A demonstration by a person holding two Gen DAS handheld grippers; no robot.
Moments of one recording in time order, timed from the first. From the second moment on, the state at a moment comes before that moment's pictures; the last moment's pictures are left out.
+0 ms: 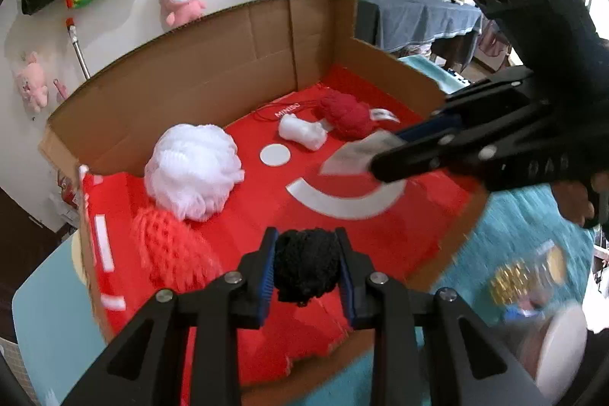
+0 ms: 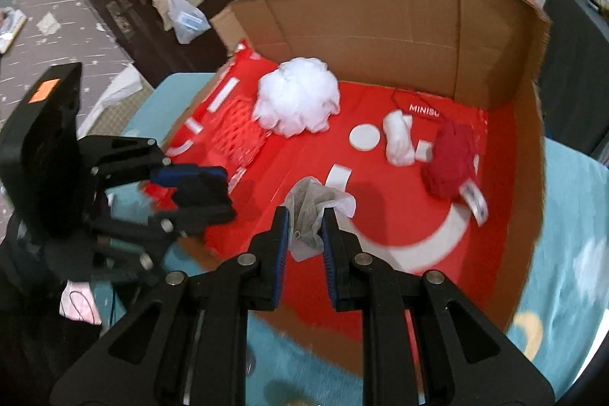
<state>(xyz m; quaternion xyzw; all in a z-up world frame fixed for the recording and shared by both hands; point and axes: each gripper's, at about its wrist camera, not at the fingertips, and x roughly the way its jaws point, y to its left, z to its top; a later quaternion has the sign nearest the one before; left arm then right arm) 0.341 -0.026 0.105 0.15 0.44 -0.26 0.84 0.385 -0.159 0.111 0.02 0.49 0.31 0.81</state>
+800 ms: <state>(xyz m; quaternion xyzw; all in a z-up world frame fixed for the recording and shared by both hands) 0.417 -0.025 0.053 0.14 0.50 -0.22 0.83 0.462 -0.138 0.062 0.05 0.57 0.27 0.78</state>
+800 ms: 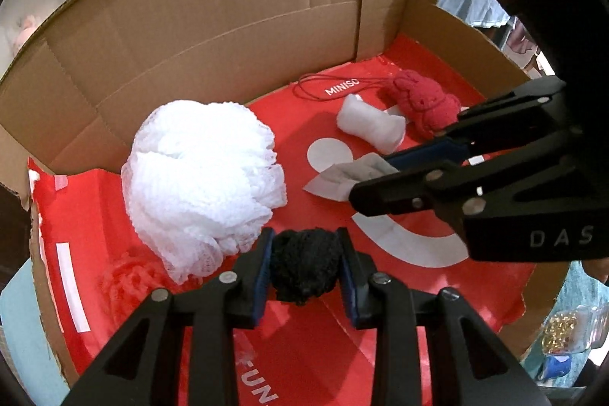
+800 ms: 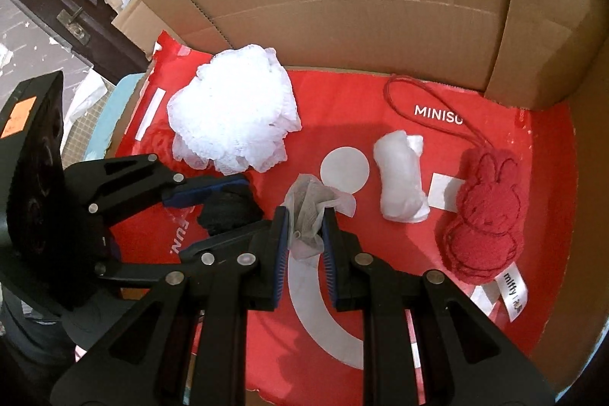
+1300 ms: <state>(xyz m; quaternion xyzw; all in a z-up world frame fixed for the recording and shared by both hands) 0.407 -0.027 0.057 0.14 0.49 -0.22 0.83 0.460 -0.139 0.053 0.06 0.58 0.25 0.77</state>
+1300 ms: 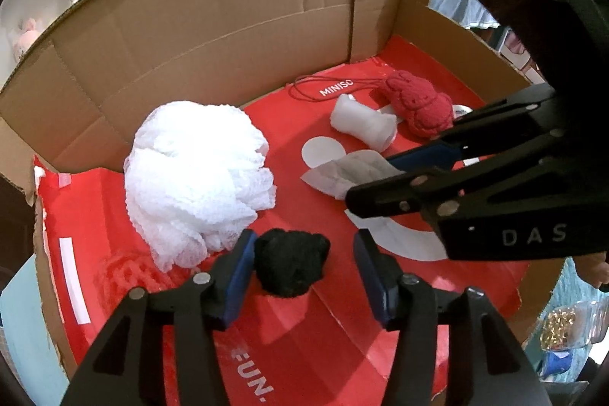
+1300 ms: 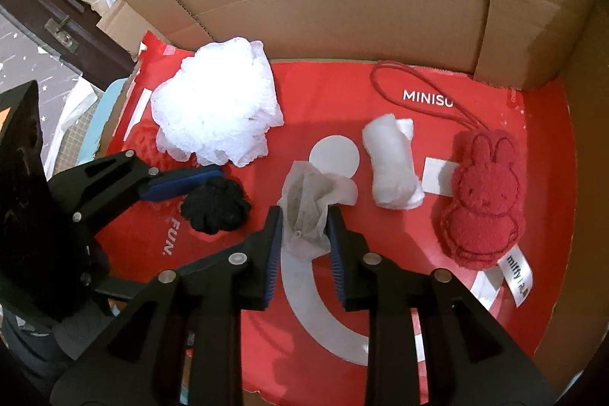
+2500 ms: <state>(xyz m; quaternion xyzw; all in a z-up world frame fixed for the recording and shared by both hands) 0.148 0.004 0.223 0.02 0.22 -0.17 0.96 0.181 -0.186 0.250 -0.01 0.29 0.16 0.94</state>
